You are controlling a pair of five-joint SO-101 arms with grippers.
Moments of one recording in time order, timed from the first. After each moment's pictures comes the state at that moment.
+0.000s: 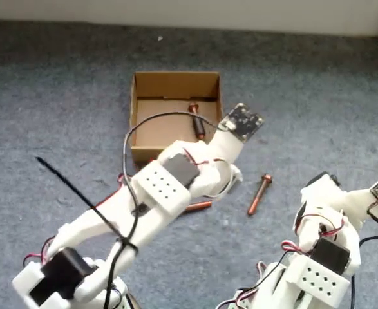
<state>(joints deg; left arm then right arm) 38.2 -12.3 26.6 50.7 5.8 25.1 -75.4 68.2 52.4 -20.8</state>
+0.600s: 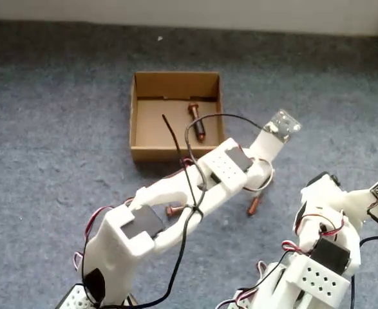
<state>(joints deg) 43.6 28.4 -4.4 48.0 10.2 25.2 -75.4 68.2 52.4 -20.8</state>
